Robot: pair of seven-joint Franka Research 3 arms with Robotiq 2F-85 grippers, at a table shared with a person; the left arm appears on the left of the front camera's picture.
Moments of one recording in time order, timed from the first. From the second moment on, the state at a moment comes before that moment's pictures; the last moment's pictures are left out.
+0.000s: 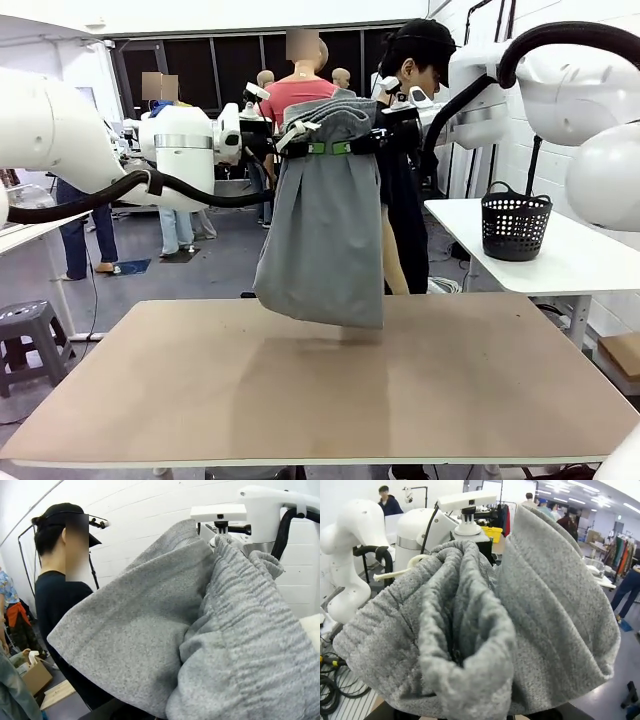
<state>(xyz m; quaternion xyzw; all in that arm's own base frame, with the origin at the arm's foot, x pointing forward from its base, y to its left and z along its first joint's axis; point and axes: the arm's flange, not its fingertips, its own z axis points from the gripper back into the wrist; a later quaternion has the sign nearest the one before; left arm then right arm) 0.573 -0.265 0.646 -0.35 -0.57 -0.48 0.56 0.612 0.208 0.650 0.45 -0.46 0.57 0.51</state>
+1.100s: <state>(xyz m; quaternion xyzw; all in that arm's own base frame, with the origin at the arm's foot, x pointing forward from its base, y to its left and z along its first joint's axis) 0.531 -0.219 0.544 -0.43 -0.48 -0.44 0.62 0.570 0.256 0.541 0.52 -0.39 0.54 0.53</state>
